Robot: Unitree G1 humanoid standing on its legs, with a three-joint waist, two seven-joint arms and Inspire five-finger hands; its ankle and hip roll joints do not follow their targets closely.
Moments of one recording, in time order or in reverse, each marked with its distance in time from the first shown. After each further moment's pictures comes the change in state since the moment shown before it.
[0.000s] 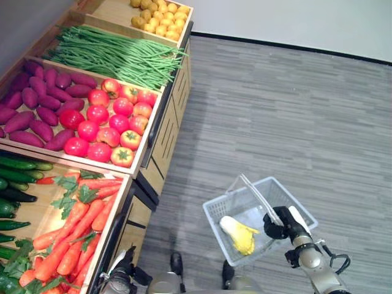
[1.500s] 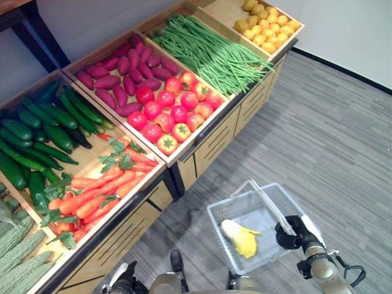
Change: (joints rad) left arm 0.026 -0.023 -0.016 -0.006 0.017 0.019 0.000; right arm 0.084 -0.002 -0.036 0.004 -0.016 0.002 -0.007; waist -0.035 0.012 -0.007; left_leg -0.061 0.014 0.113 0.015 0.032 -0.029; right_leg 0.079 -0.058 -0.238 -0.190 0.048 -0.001
